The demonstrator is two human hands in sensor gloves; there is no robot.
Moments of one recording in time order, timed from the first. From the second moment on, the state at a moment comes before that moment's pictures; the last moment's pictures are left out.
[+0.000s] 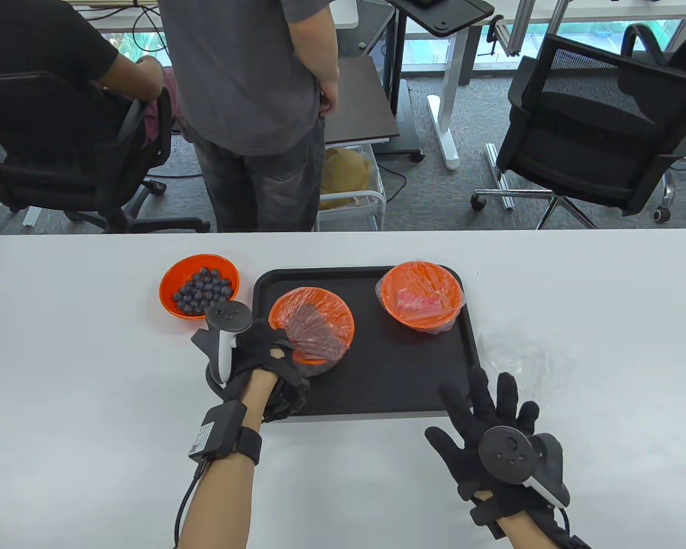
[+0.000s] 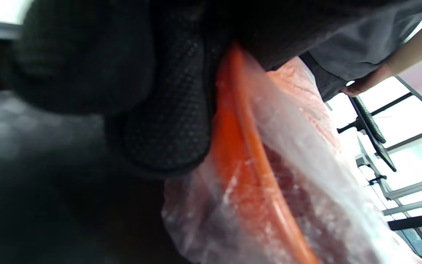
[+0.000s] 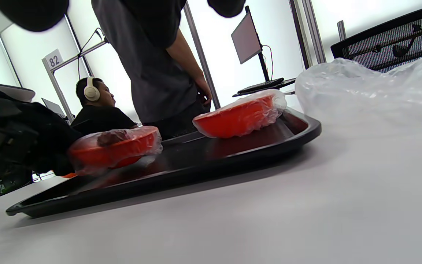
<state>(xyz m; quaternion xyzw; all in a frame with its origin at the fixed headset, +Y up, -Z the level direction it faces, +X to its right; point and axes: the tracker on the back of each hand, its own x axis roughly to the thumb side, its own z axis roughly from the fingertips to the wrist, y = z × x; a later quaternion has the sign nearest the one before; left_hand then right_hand) -0.196 -0.742 -0.406 -0.13 0.26 0.40 0.87 0.207 -0.722 -0.229 0.10 -0.04 0.98 0.19</state>
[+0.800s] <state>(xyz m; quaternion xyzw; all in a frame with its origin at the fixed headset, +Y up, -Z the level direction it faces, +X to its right) -0.199 -0.765 -0.459 -0.18 0.27 0.41 0.85 0.210 -0.723 -0.229 0.09 -0.02 0.98 0.20</state>
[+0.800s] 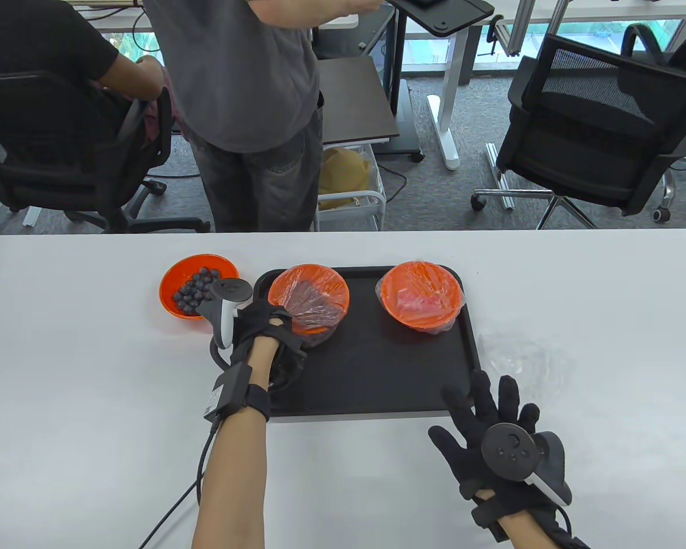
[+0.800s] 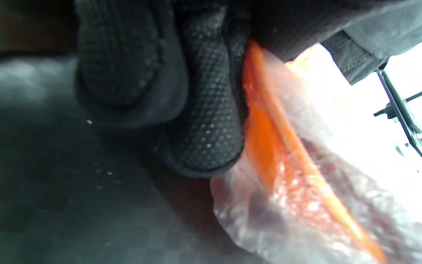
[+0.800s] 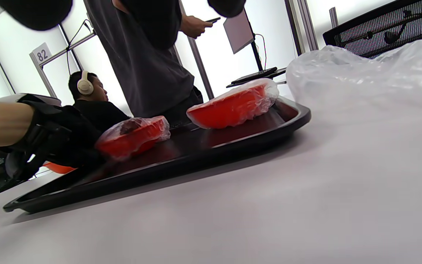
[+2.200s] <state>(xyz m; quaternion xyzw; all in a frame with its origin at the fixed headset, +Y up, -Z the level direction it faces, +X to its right) -0.358 -0.751 -0.416 -0.09 0.45 0.38 0.80 0.191 -0.723 -0.228 0.11 0.00 0.98 0.17</state>
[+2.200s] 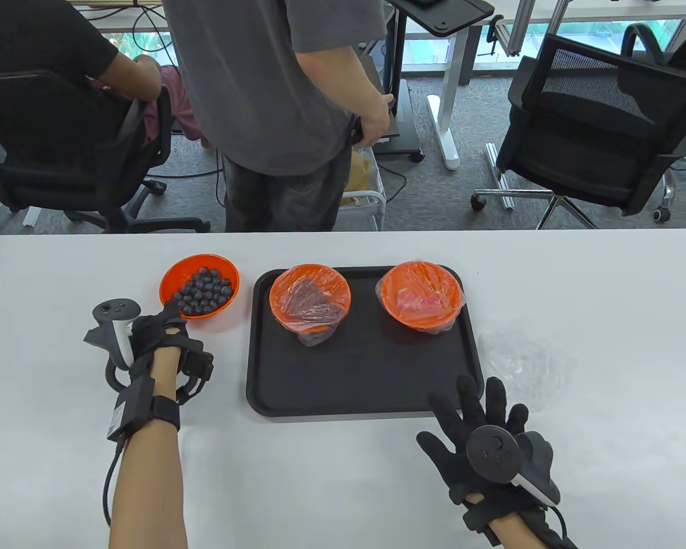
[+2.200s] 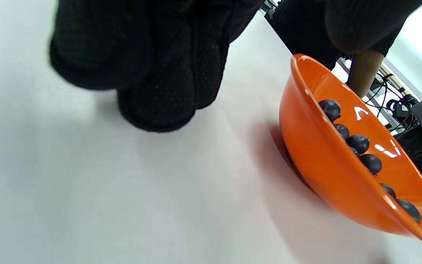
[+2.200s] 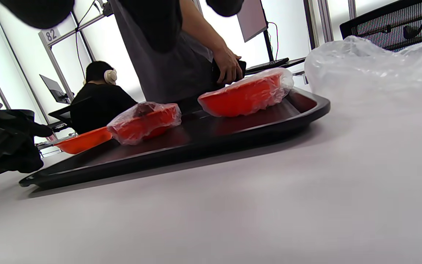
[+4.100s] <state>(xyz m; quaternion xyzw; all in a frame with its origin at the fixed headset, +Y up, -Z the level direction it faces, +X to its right) -0.327 -0.669 -0.291 -0.10 0.20 0.40 0.89 0.183 -0.726 -0.231 0.13 0.02 0.97 0.18</state>
